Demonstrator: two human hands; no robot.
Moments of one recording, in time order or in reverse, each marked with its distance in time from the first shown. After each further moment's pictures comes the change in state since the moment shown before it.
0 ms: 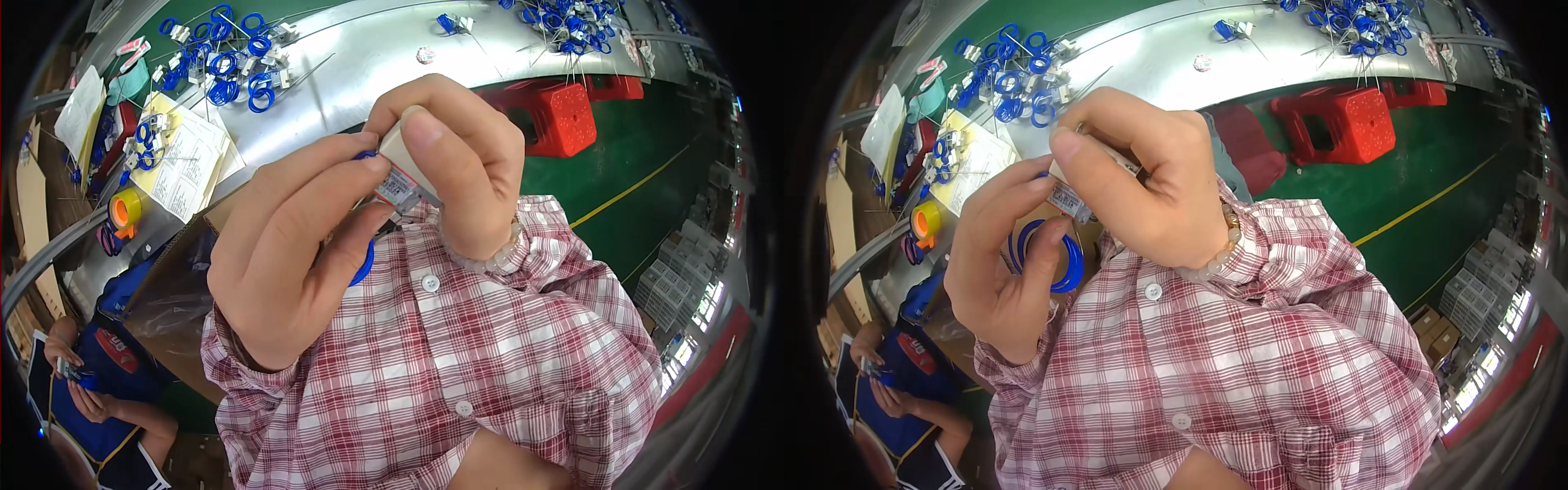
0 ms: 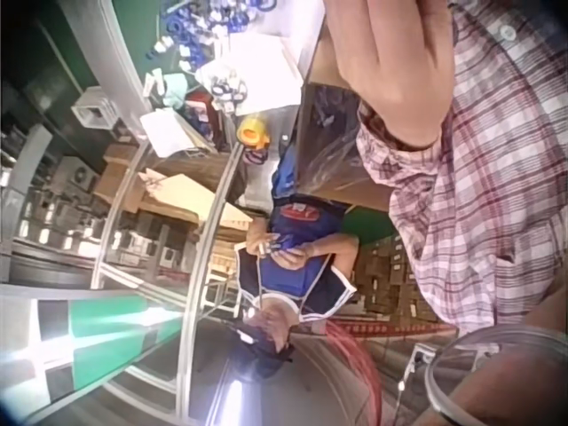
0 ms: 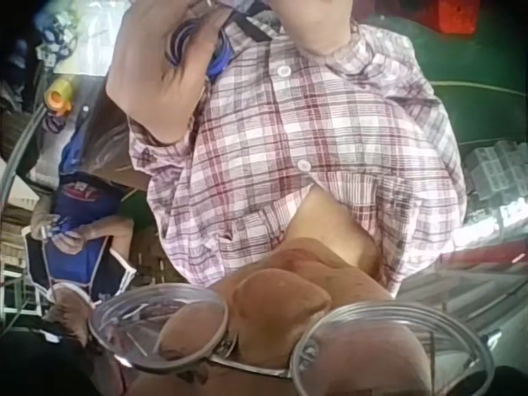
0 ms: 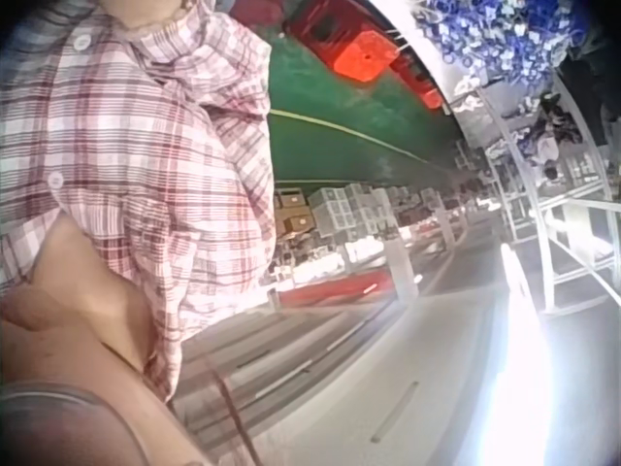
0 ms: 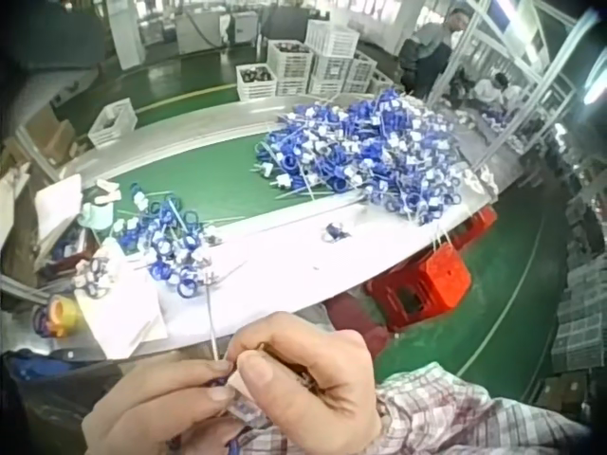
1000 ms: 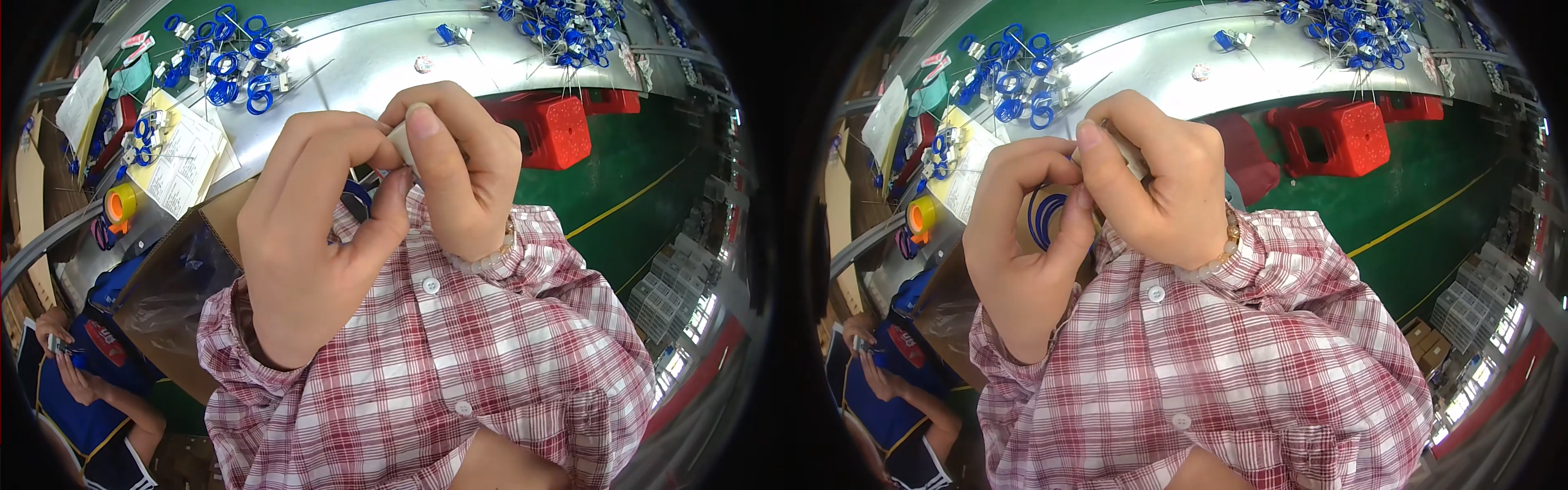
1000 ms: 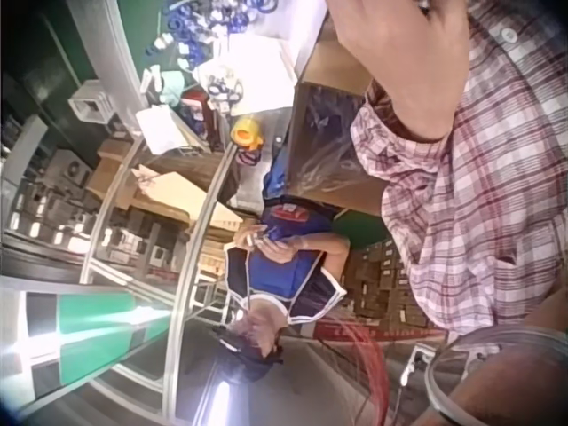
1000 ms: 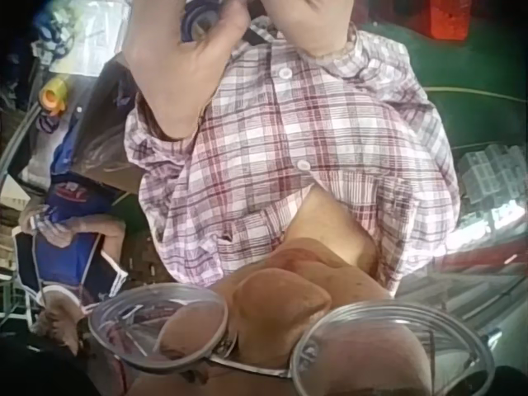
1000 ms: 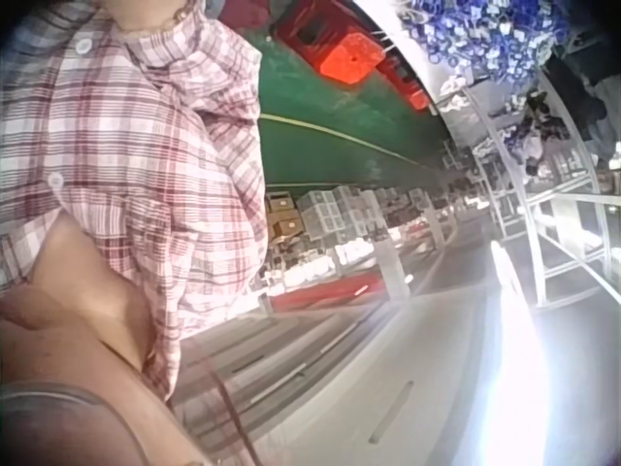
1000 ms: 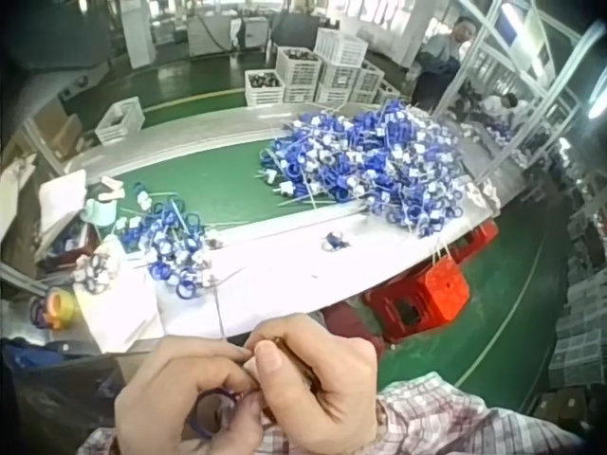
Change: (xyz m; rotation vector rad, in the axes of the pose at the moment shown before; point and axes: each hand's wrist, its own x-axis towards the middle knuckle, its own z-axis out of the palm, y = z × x) left_hand 0.016 0.010 0.024 -0.062 0.056 -0.172; right_hand -0.002 0.002 -0.010 -0.235 0.069 -0.075
